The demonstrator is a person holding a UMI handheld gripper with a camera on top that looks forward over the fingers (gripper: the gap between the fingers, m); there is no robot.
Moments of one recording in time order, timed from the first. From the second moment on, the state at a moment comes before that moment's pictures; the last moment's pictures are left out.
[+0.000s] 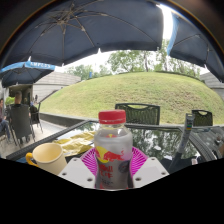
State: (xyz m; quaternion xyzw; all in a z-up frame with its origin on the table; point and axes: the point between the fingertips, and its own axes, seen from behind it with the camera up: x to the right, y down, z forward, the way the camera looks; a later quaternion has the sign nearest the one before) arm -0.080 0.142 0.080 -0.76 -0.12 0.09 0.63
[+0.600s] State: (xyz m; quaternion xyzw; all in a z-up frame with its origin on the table) arm -0.053 0.051 0.100 -0.78 -0.08 0.08 0.61
